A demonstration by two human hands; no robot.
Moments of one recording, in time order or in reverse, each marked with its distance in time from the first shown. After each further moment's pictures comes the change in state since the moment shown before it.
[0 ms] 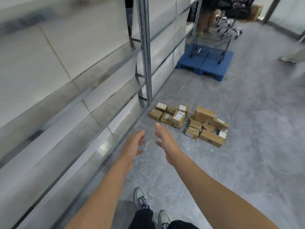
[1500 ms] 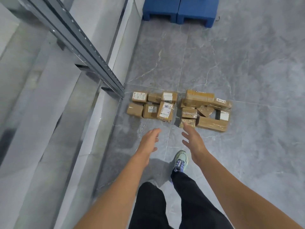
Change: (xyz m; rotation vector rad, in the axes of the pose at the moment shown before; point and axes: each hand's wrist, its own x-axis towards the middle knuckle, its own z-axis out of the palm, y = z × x) left_hand 0.466 0.089 0.245 0.340 -0.292 -0.381; right_hand 0.412 -0.035 -0.266 0.196 0.457 0.374
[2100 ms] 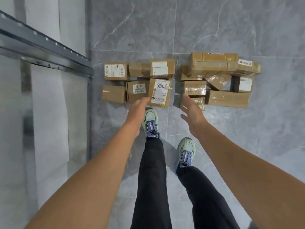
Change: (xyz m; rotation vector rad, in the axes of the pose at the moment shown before) left_hand 0.359 0.007 0.015 0.138 0.030 -0.168; right_hand 0.337 0.046 0.021 0.077 0.106 0.263
